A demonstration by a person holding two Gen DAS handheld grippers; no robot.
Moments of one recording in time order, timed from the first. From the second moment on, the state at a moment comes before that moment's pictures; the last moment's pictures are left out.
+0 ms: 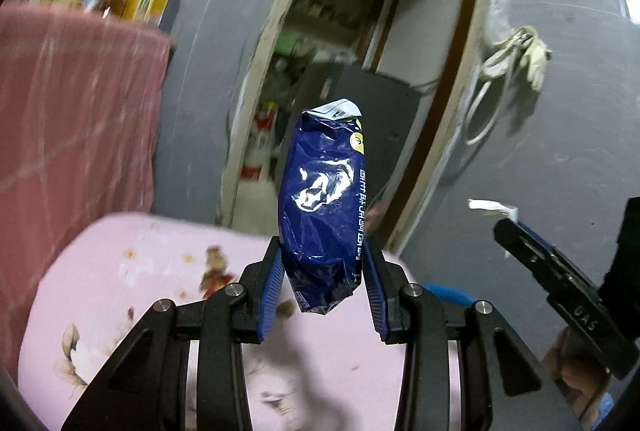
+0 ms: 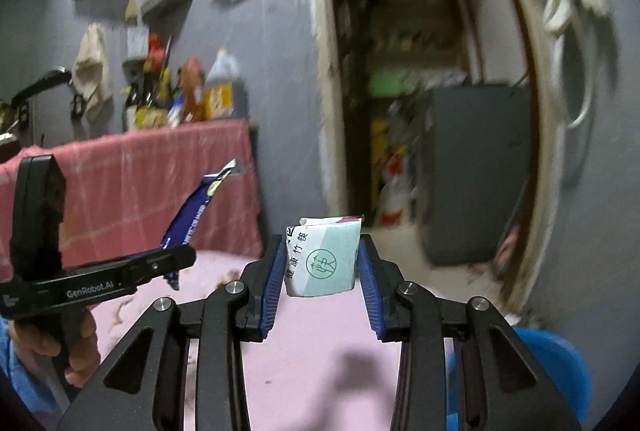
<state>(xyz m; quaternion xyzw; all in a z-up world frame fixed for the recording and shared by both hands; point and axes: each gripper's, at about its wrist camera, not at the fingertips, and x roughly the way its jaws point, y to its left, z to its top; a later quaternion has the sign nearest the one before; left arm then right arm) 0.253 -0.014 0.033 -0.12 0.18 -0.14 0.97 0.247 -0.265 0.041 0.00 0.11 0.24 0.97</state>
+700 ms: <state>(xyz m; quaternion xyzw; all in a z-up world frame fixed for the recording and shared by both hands) 0.257 -0.156 0.056 -0.08 0.14 -0.24 0.96 0.208 -0.395 0.047 0.05 0.04 0.07 1.00</state>
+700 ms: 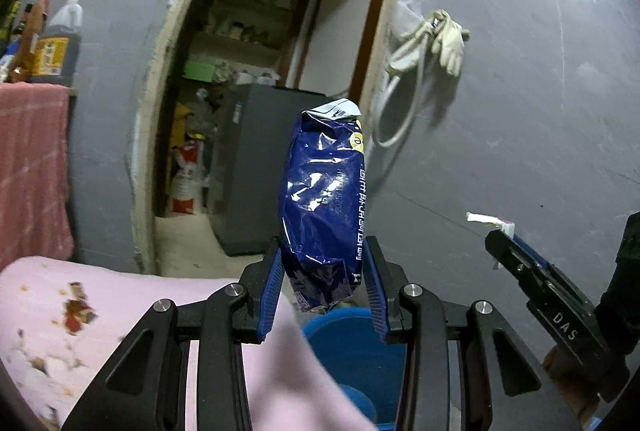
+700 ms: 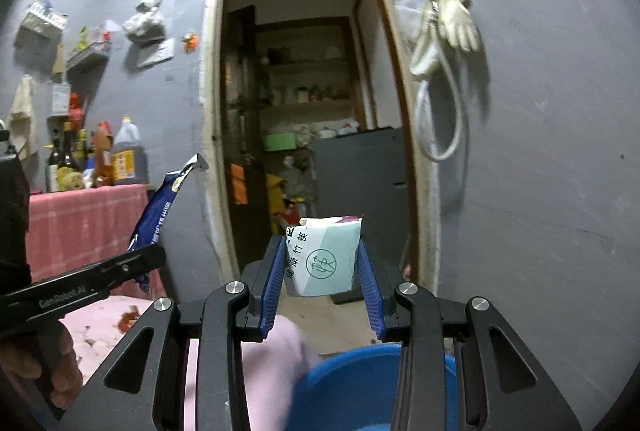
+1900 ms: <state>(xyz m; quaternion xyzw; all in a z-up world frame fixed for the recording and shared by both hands) 0.328 -0.199 -0.030 -0.13 0.34 -0.26 0.90 0.257 -0.464 -0.021 0.13 0.21 0.04 0.97</state>
